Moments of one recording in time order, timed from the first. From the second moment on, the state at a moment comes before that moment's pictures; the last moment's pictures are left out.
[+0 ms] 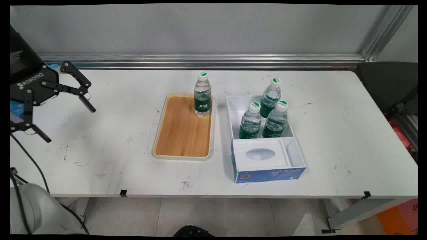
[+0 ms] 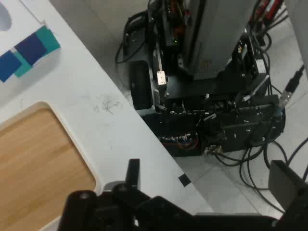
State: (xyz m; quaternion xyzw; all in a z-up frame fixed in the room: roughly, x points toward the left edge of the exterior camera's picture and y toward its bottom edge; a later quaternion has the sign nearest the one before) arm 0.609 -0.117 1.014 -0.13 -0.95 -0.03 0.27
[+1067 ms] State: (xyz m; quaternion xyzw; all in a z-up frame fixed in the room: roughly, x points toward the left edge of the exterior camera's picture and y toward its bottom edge) arm 0.503 -0.192 0.962 0.13 -0.94 0.03 0.32
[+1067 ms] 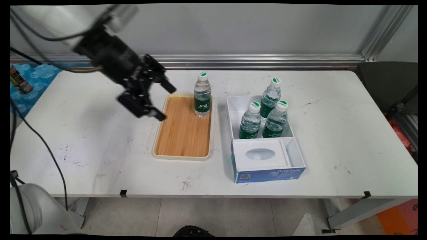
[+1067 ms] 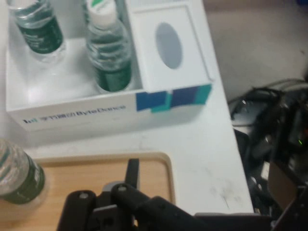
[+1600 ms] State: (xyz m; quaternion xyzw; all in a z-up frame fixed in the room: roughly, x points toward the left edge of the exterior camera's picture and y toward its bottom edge) arm 0.430 -0.233 0.902 0.19 -0.92 0.04 0.33
